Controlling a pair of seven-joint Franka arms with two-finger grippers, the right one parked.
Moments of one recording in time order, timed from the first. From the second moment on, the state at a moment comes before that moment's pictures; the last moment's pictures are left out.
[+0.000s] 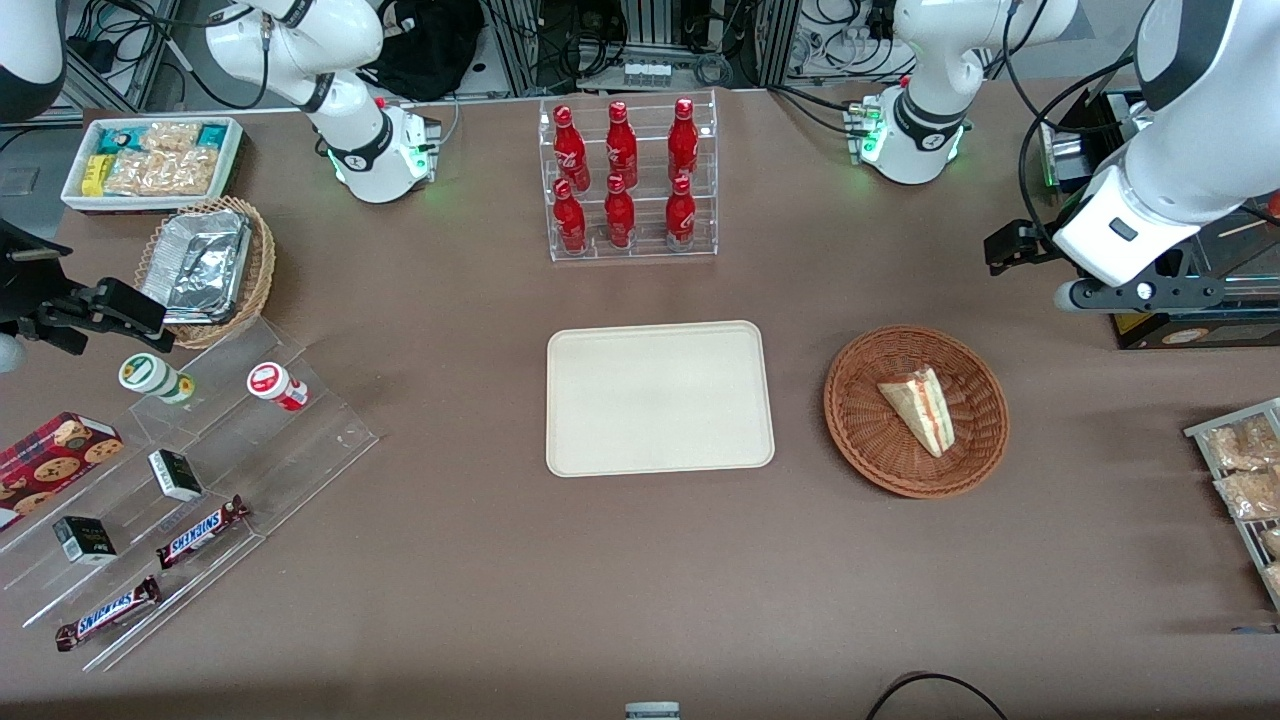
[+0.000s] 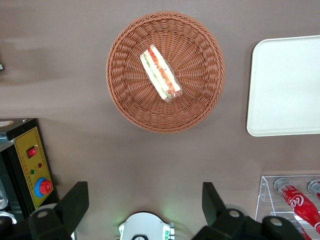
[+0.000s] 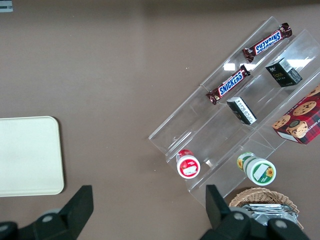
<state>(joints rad) -0.04 -0.03 -0.13 -1.67 0.01 1.46 -0.14</state>
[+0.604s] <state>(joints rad) -0.04 0.03 -0.13 -1.72 0.03 1.56 -0.14</state>
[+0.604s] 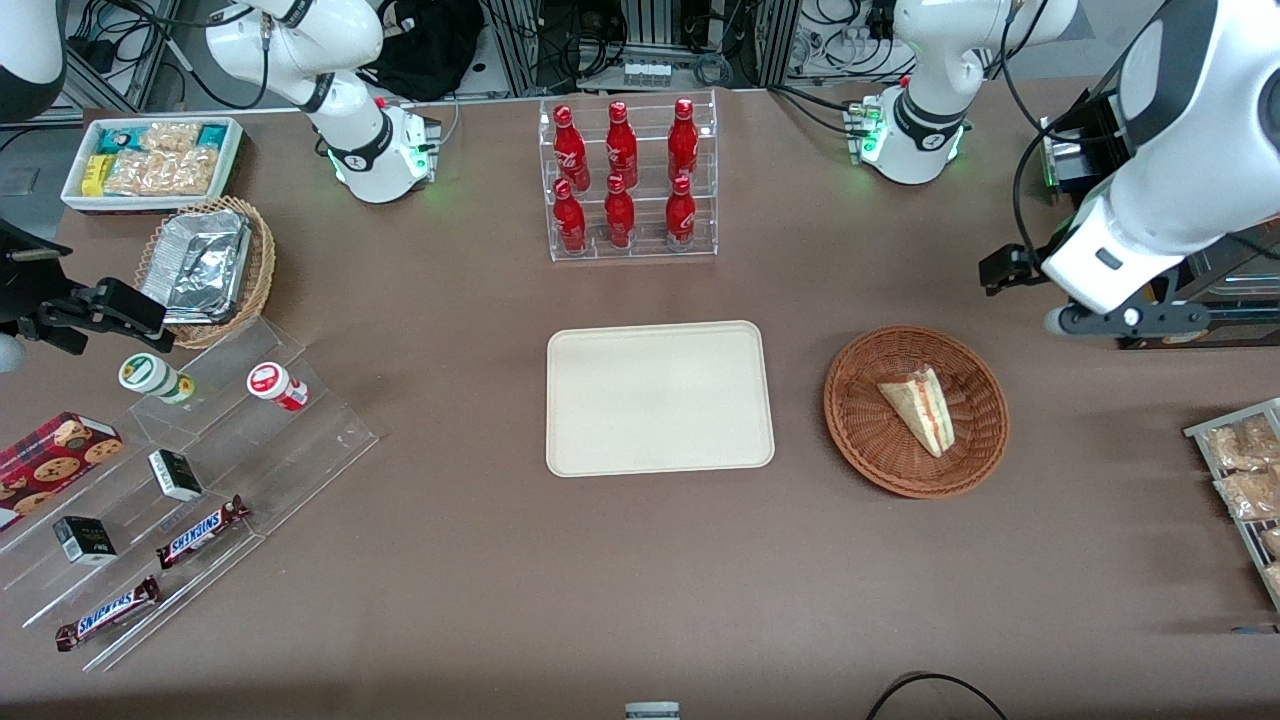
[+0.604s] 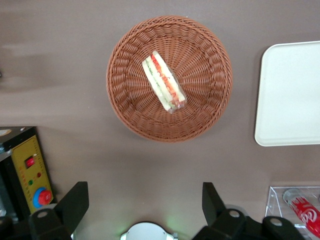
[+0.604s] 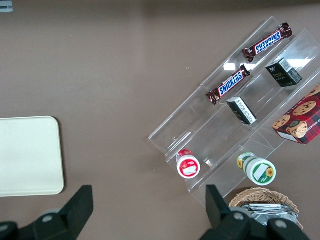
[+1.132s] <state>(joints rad) -0.04 0.05 -0.13 -2.04 0.03 1.98 -0.17</state>
